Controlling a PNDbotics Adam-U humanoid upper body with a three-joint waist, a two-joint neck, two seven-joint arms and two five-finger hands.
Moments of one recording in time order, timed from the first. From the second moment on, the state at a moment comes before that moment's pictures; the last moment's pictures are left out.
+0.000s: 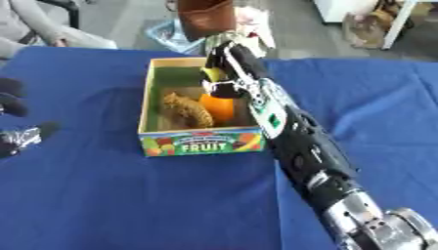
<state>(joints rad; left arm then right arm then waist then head) -0.35 0.40 -0.04 -1.79 -0.05 0.12 0.04 -1.09 -0.13 0.10 -0.70 0.79 -0.32 -0.12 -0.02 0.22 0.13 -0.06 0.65</state>
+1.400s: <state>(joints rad) -0.29 0.40 -0.01 -1.76 -0.05 0.12 0.08 -0.90 -0.32 0.13 -1.11 0.42 -0.28 -0.14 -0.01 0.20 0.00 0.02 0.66</state>
